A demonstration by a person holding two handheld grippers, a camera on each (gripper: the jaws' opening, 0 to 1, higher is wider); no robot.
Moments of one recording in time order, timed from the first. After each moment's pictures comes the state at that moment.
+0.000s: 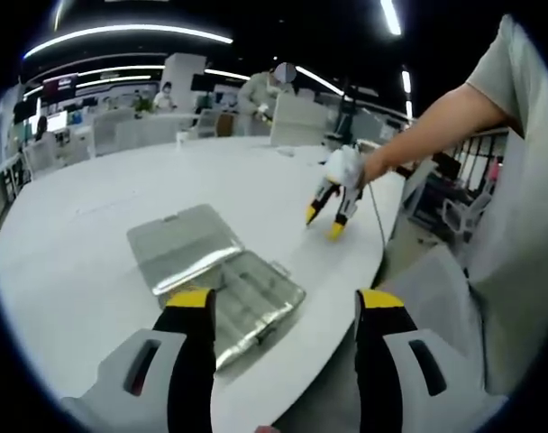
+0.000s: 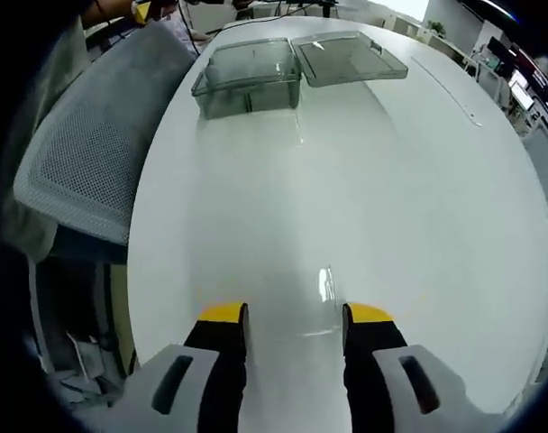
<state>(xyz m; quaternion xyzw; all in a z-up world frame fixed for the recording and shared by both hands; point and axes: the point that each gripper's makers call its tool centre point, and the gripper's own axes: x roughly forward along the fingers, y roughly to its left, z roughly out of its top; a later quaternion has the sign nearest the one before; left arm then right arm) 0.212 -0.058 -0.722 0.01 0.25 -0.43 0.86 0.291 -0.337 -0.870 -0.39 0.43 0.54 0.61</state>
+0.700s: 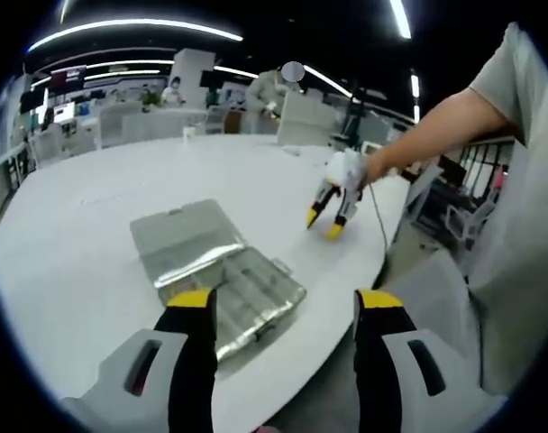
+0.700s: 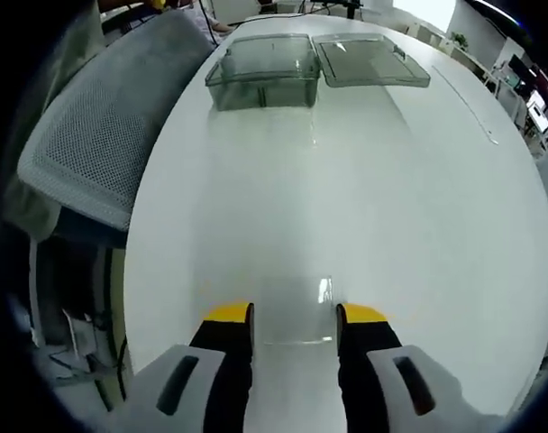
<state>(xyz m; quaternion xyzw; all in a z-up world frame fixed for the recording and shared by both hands) 0.210 -0.056 -0.722 -0.01 0.26 -0.42 0.87 0.293 -0.333 -0.874 -0.42 0.41 0.57 0.57</state>
